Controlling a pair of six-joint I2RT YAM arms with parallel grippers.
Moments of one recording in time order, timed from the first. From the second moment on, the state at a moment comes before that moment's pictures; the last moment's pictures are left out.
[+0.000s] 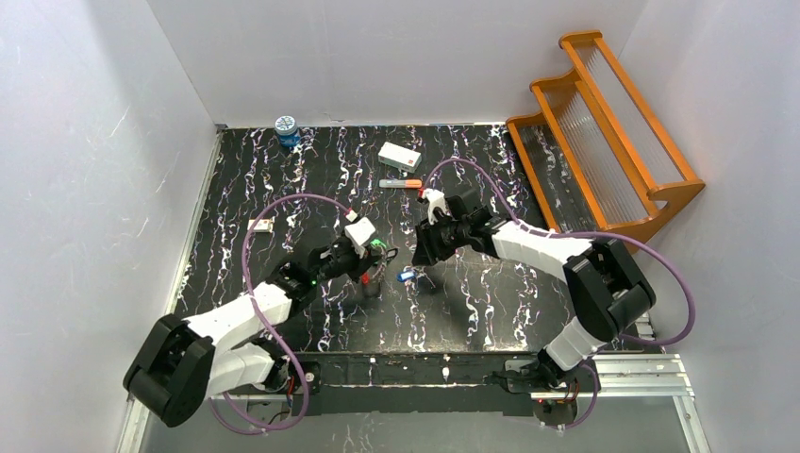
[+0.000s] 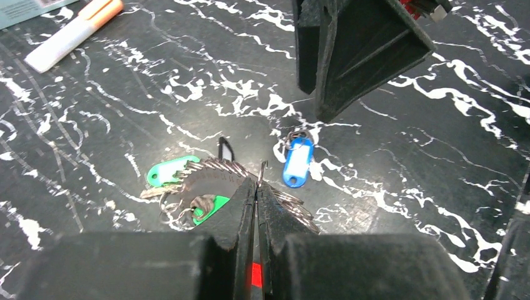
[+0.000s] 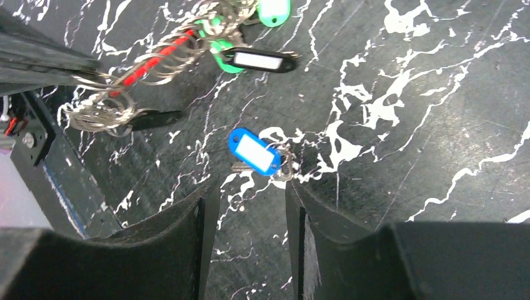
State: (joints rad) left arm -0.59 1.13 0.42 0.34 0.39 0.13; right arm 0.66 1.58 0.92 -0.15 -0.49 0.14
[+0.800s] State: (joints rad) left arm -0.59 1.03 0.39 0.25 0.27 0.15; right arm 0.90 1.82 1.13 -0.32 0.05 0.12
